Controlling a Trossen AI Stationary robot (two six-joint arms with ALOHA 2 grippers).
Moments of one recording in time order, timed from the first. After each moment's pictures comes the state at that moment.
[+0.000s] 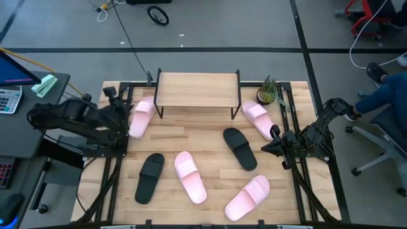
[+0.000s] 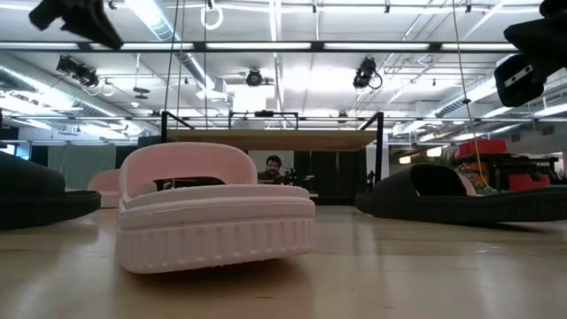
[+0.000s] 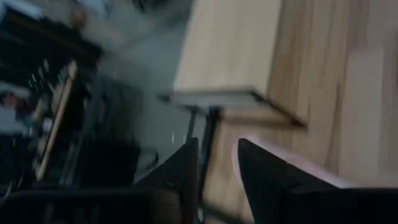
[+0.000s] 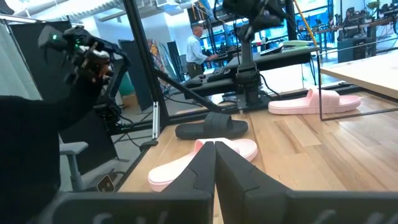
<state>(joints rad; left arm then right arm) -0.19 0.68 1.00 -1.29 -0.90 0.09 0.72 0.02 0.03 0.07 0.56 0.23</state>
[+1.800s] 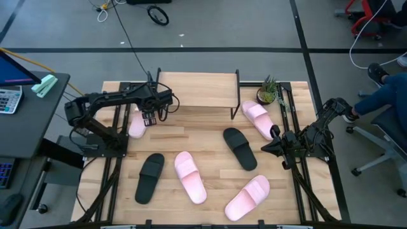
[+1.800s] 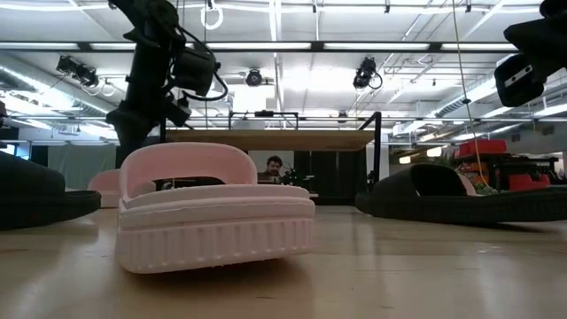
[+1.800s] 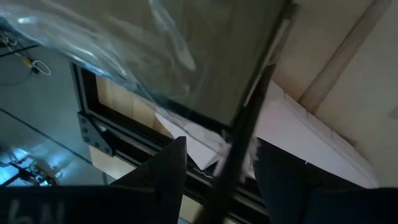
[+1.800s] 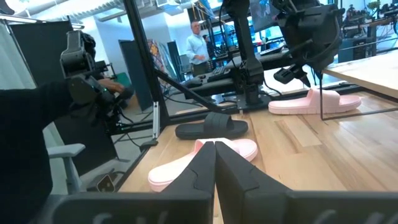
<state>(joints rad) 0.49 1.51 1.01 -1.15 -0.47 0.19 0.72 0.02 0.03 0.07 0.56 0.23</state>
